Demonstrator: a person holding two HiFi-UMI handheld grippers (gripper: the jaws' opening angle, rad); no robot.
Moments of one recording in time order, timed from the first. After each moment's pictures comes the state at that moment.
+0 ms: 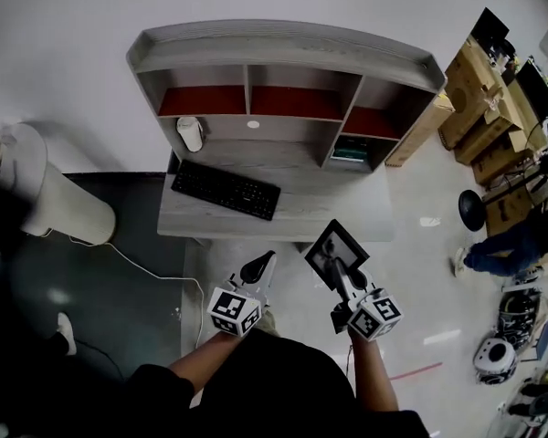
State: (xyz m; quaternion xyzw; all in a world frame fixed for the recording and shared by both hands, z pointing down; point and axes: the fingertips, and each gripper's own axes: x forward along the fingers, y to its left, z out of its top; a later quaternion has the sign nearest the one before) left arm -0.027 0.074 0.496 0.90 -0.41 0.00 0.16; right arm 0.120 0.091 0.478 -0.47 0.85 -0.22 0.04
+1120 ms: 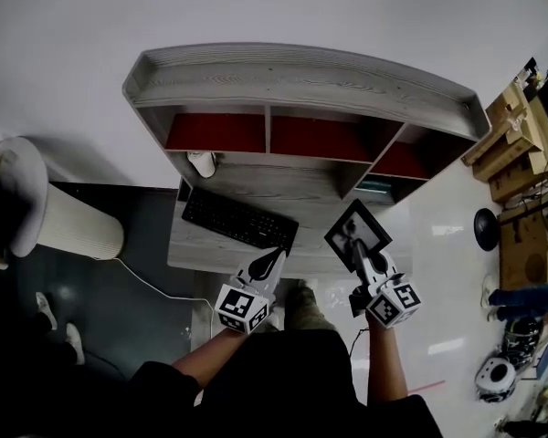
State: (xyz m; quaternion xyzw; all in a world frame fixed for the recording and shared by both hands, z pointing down) left arm -0.057 -0.088 0.494 0.90 -0.42 0.00 0.14; right arm 0.108 -0.105 0.448 -0.47 0.87 -0.18 0.05
